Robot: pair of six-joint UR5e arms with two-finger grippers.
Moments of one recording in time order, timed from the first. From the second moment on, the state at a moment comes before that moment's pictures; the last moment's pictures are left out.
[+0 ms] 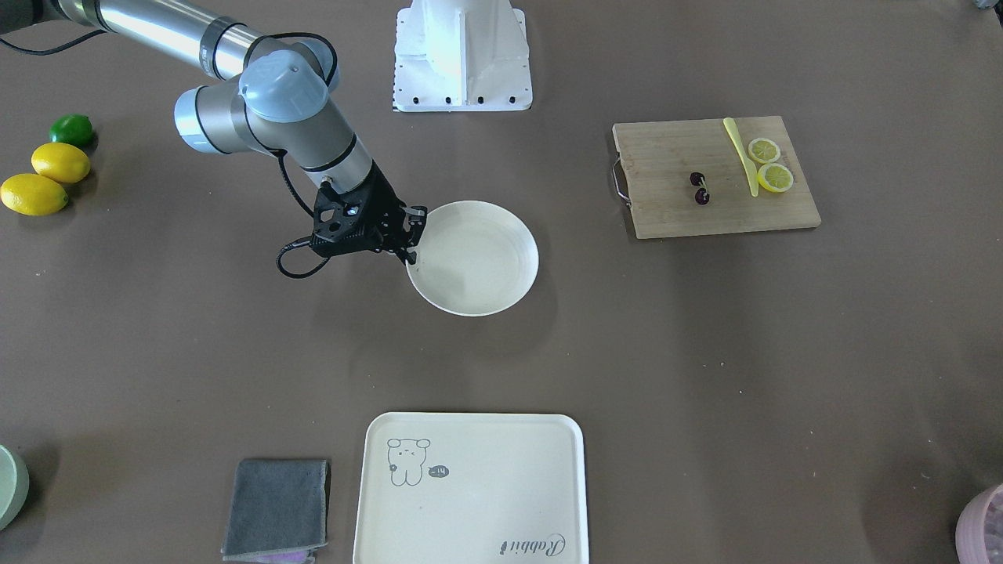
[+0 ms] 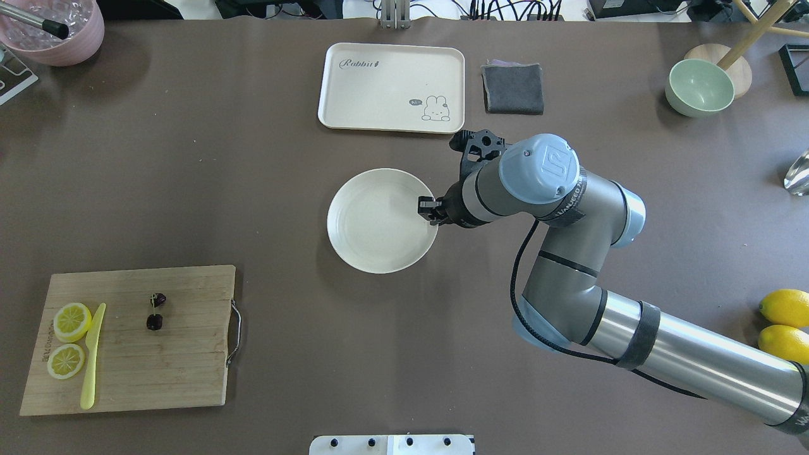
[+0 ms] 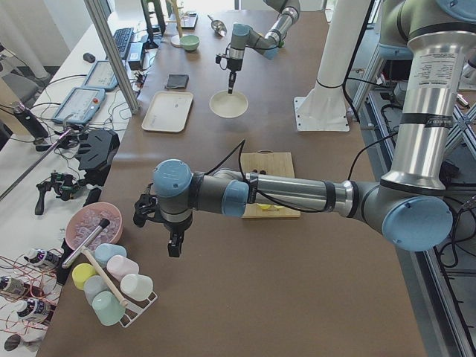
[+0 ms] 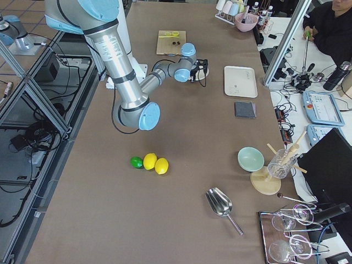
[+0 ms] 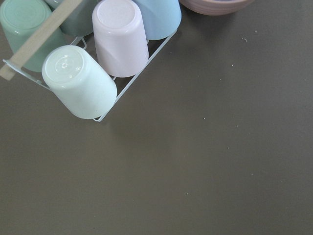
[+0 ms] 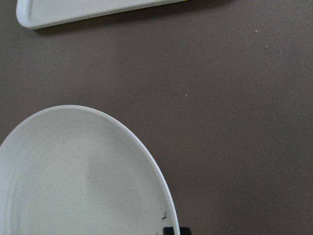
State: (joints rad) left arm -1.61 -1.67 -1.56 -1.64 -2.36 -0.06; right arm 0.56 -1.00 1.58 -1.08 1.88 1.33
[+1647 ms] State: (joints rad) left arm -1.43 -1.72 -1.62 -2.02 -2.36 -0.25; right arm 0.81 -1.06 1.61 -1.09 2.08 1.25
